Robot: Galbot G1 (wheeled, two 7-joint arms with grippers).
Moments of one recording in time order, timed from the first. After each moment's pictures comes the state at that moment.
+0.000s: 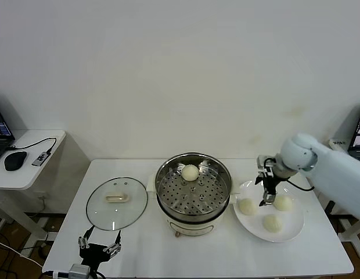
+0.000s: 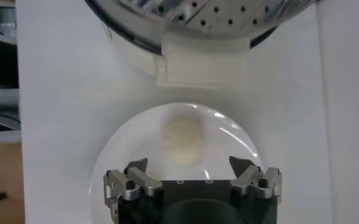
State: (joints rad) left arm 1.74 -1.45 -0.67 -2.15 0.12 0.30 0.12; right arm -0.01 0.66 -0.75 1.43 -0.07 -0.51 -1.18
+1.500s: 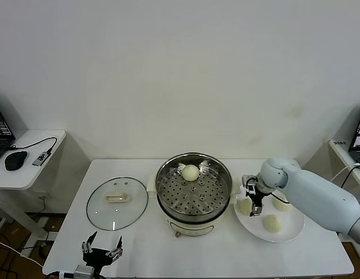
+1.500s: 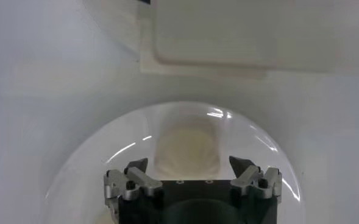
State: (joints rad) left arm 1.71 -1.46 -0.66 -2.07 0.12 0.30 0.12; right arm -0.12 0.78 -0.73 1.26 -0.17 -0.44 -1.10
